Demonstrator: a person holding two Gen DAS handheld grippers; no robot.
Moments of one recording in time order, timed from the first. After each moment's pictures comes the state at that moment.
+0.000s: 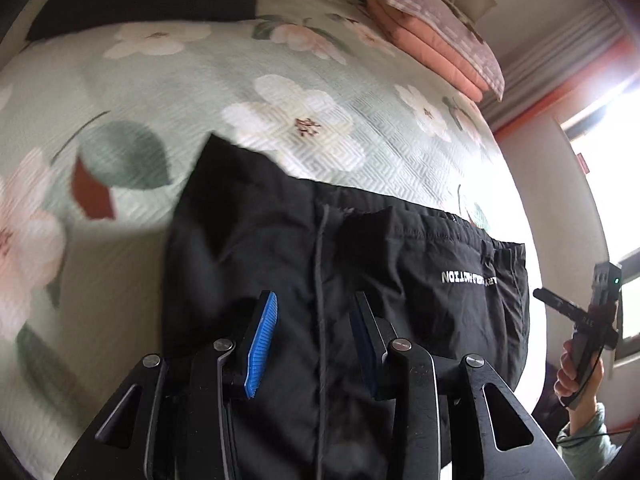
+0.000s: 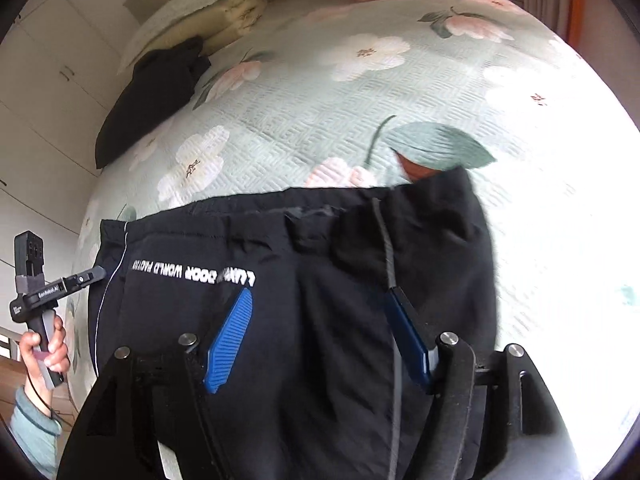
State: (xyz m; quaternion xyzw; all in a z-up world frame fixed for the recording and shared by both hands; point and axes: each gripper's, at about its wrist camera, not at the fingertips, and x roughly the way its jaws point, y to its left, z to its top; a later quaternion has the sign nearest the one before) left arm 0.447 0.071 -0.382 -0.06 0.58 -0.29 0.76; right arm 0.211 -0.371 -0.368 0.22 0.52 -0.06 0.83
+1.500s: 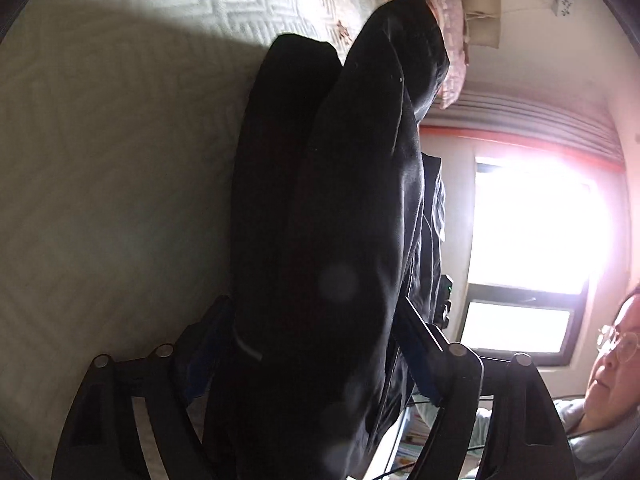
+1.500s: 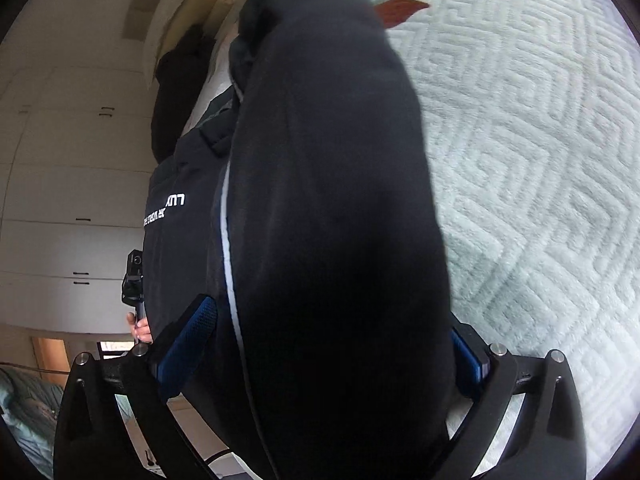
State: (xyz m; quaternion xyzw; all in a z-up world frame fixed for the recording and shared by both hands) left arm 0.459 0.132 -0.528 -0.31 0.68 -0.42 0.52; right arm 0.142 -0.483 -0.504 0.43 0.53 0.14 0.72
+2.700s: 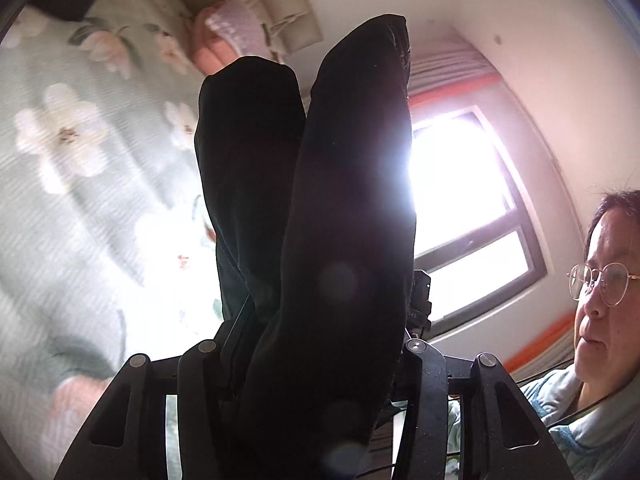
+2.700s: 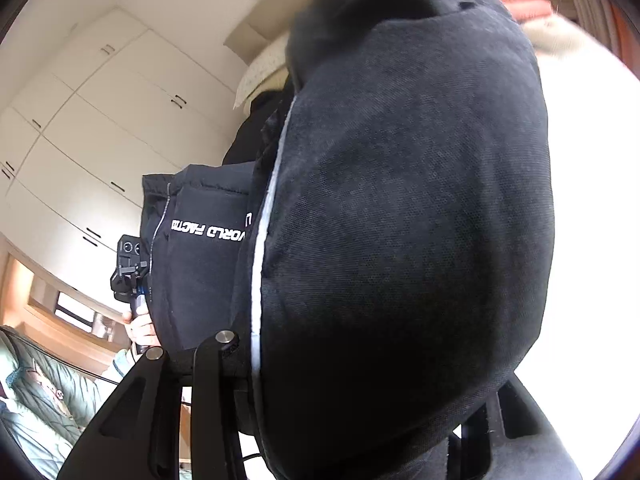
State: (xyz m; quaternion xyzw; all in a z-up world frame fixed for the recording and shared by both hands) left arm 0.321 0.005 -0.305 -0.30 0.47 -0.60 0.58; right arm 0.029 -0.511 -0.273 0.30 0.41 0.13 0.85
